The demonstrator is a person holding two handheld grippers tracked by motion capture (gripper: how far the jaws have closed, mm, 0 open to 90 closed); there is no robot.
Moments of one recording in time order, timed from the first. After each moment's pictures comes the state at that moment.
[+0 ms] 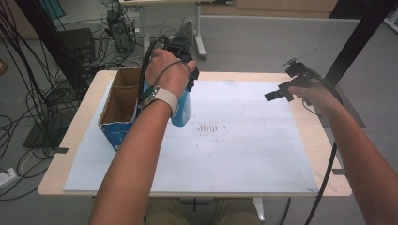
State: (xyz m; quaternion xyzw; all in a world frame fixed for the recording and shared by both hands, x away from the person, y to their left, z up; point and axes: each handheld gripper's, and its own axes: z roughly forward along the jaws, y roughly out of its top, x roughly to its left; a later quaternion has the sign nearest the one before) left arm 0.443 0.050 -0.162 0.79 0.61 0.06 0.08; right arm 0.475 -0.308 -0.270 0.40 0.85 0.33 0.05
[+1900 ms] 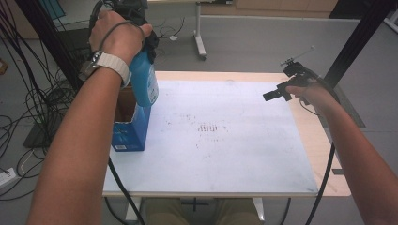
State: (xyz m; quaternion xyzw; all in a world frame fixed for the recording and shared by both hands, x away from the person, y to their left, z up) left arm 0.440 0.140 -0.081 0.75 0.65 0.08 0.09; right arm 0.481 -0.304 -0.273 0.40 0.85 0.32 0.05
